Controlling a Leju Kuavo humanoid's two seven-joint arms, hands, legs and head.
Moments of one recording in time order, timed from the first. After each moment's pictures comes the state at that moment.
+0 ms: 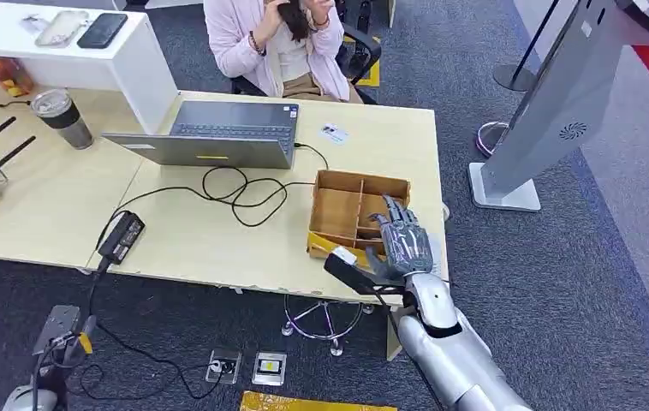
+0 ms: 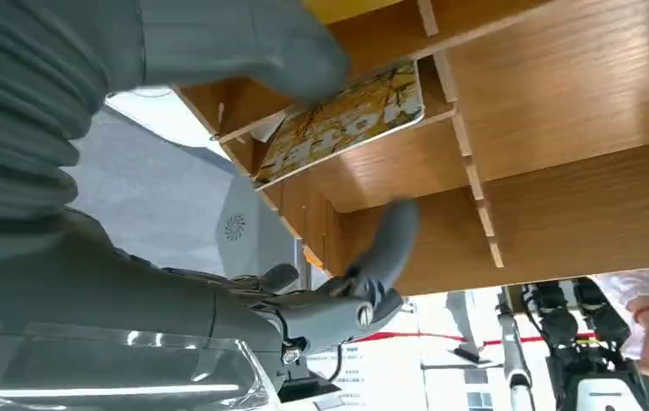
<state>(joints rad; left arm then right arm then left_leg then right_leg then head) -0.16 0.13 0.64 -0.61 -0.42 -0.16 -0.11 -0.56 0.08 0.62 -0.74 0.95 -0.35 0.13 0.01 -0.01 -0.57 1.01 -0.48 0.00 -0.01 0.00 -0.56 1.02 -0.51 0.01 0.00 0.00</state>
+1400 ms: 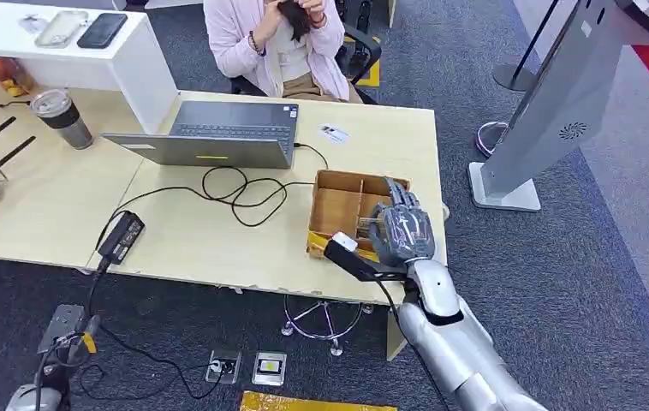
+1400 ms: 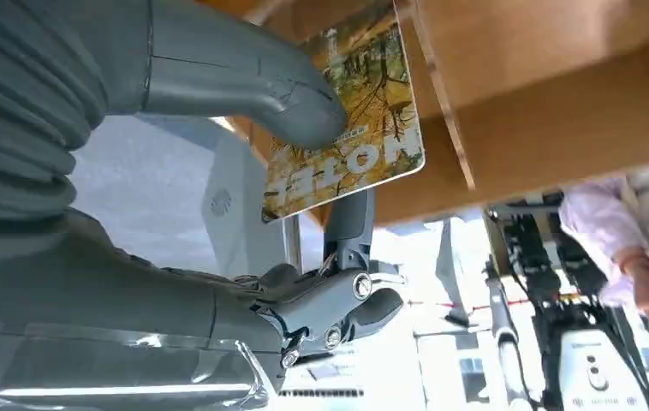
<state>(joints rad) -0.16 0.14 0.61 -0.59 -0.41 -0.15 -0.10 -0.61 0.10 0.59 -0.76 0.99 -0.36 0.10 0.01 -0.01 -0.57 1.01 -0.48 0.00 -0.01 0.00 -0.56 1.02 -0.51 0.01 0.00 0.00</state>
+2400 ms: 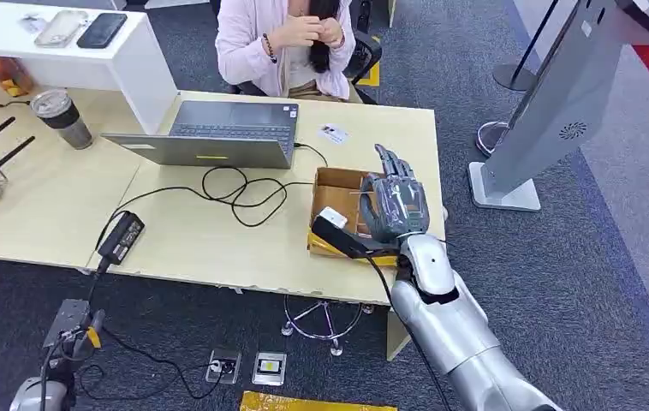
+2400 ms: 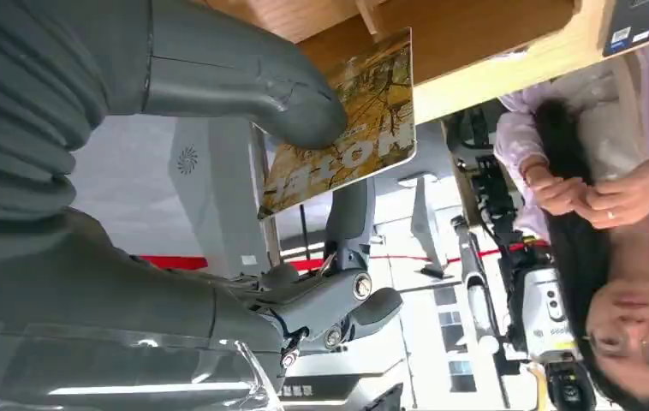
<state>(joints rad) -0.20 0.15 0.59 -0.55 -0.41 -0.13 -0.11 -0.66 0.14 0.57 -0.81 1.04 -0.32 0.11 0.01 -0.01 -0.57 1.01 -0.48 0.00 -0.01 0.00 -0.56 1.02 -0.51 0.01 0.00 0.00</state>
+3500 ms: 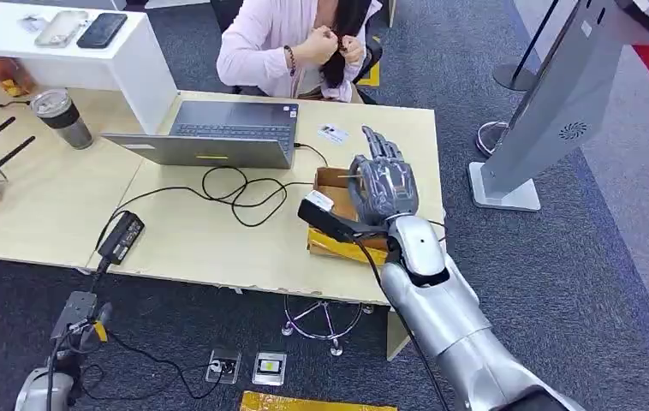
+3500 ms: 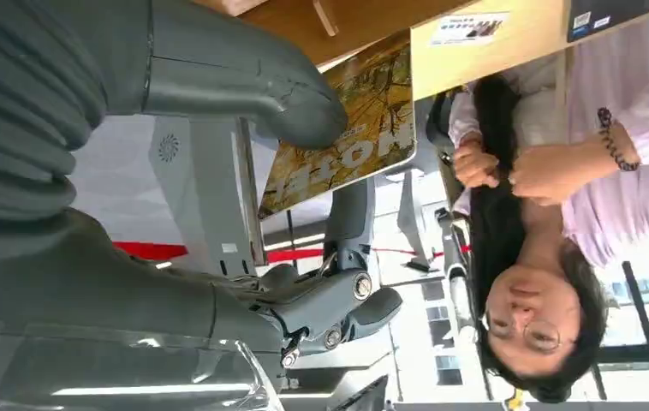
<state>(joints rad) -0.22 0.15 0.55 -0.54 -0.41 -0.12 -0.12 -0.75 0.20 0.57 -0.76 1.06 -0.29 0.11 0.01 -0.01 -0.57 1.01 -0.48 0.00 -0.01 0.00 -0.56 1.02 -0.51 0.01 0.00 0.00</state>
